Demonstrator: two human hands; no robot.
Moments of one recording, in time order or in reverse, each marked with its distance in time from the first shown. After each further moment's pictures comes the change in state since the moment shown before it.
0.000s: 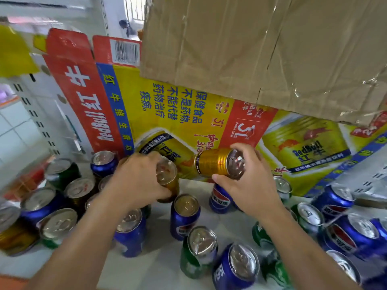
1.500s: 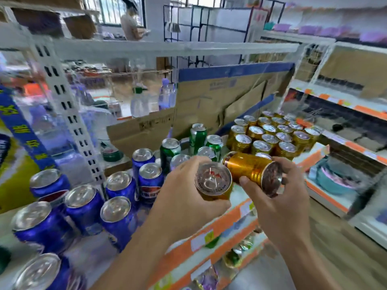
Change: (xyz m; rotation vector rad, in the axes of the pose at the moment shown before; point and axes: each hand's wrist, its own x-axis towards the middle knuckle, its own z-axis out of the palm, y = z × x) left_hand -0.111 0.616 0.229 -0.709 -0.300 0.739; right_hand -0.267 0.369 -0.424 -0.009 0.864 0.453
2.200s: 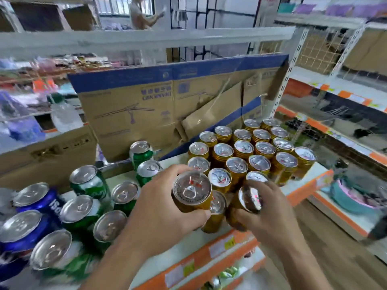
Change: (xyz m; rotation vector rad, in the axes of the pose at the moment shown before) left_hand 0.162 0.036 0.150 0.059 0.063 -0.146; right_hand 0.203 0.173 -0.059 -0.389 -0.489 0.072
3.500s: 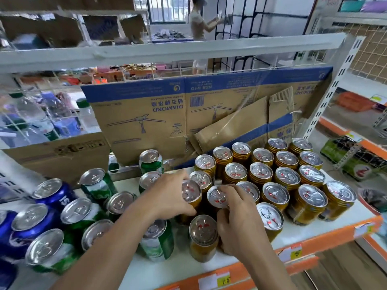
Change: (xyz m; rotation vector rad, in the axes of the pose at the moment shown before) left_hand 0.092 -0.021 0.029 0.470 -0.276 -0.420; right_hand 0.065 -0.016 0.021 0.012 -0.208 -0.337
